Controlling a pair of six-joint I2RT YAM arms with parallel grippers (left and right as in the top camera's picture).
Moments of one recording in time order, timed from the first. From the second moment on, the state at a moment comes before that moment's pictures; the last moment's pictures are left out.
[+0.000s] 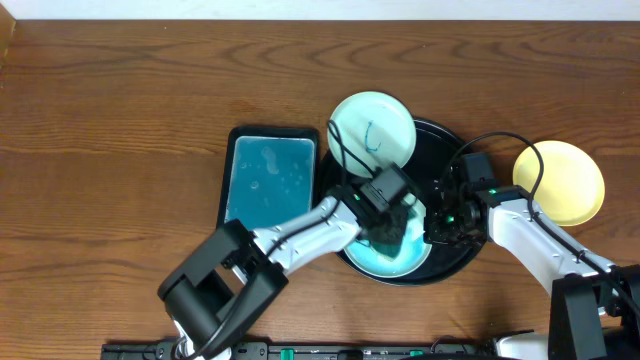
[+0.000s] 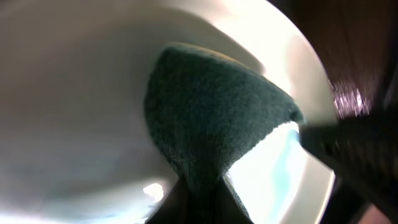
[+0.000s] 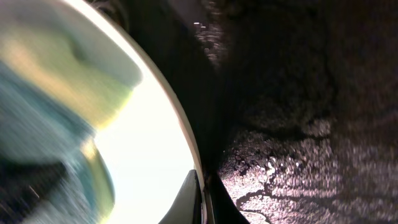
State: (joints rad) left arm -0.85 1.88 1.12 -0.41 0.20 -0.63; right arm 0.20 1.54 0.73 -0.64 -0.27 0.31
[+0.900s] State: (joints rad) left arm -0.41 1.52 1.09 -0.76 0.04 -0.48; right arm 0.20 1.54 0.72 -0.58 -0.26 0.31
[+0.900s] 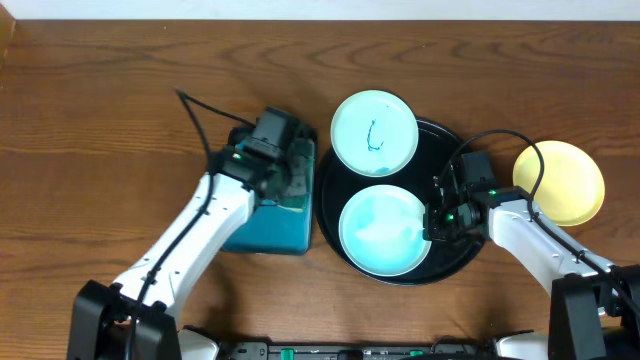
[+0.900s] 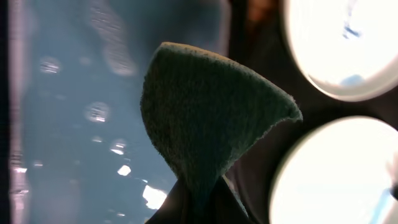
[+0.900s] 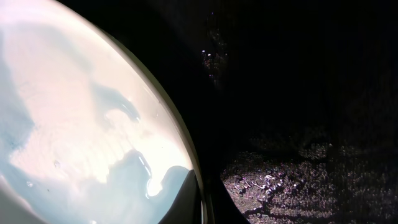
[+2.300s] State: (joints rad) left arm -0.31 1.52 1.02 -0.78 0.01 -0.47; right arm 0.18 1.23 0.89 -0.78 0.17 0.24
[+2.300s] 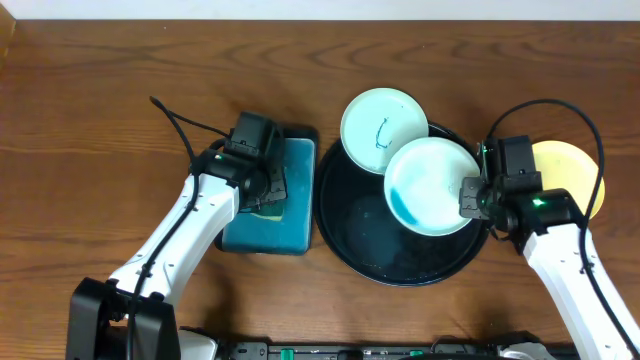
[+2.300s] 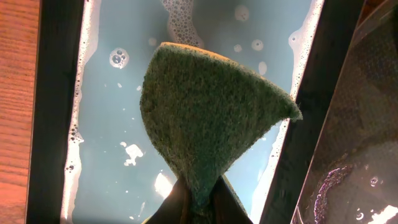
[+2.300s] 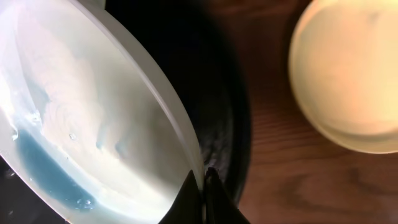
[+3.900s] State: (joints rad) left arm -0.31 1.68 1.02 -0.75 0.01 -0.43; right arm 0.90 1.22 0.90 -0.65 1.06 -0.22
